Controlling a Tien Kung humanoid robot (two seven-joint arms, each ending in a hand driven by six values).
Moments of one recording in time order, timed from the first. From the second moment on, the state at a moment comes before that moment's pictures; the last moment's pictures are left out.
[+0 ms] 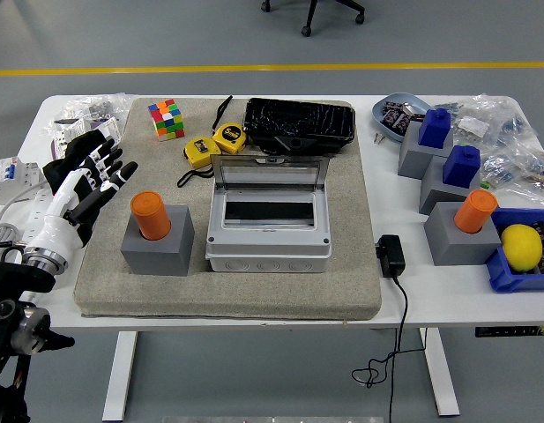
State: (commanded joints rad) left arm -0.03 0.04 -1.57 -1.45 1.27 -0.11 0.03; right arm 0.16 -0.21 0.53 0.22 -0.99 -0.15 -0.16
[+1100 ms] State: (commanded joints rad) left arm -0.02 0.04 -1.43 -1.45 1.41 -0.02 -0.05; right arm 0.16 -0.21 0.52 0.22 -0.98 -0.15 -0.16
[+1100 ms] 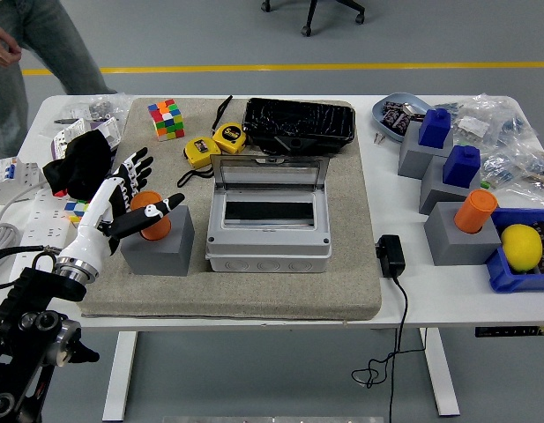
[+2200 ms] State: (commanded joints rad) left arm -0.04 0.03 -1.34 -1.39 1.35 0.04 -0.10; right arm 0.16 -0.21 0.52 0.22 -0.98 -0.15 -0.15
